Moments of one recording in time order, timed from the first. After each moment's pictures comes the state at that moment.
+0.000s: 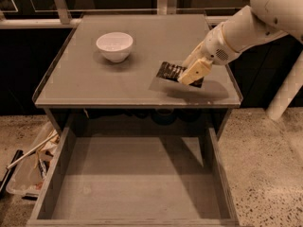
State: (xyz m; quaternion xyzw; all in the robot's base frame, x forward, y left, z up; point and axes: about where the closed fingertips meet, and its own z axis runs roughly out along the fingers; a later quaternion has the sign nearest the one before) arm 0.622 -0.127 0.888 -0.56 0.76 0.12 0.33
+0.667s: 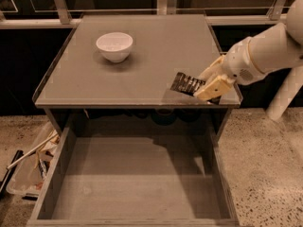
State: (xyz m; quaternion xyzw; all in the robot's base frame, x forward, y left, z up) arm 0.561 -0.163 0.887 -0.54 0.76 0.10 0.35
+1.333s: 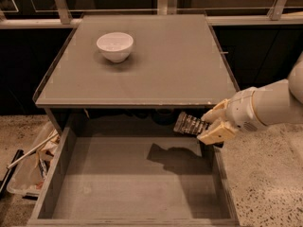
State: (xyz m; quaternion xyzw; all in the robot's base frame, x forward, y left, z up) arm 0.482 -0.172 0.812 -0.54 0.77 0.10 0.33
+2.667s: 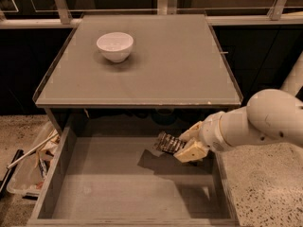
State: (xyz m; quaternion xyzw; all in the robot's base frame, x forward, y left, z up) arm 0.475 -0.119 0.734 -0.52 0.78 0.15 0.32
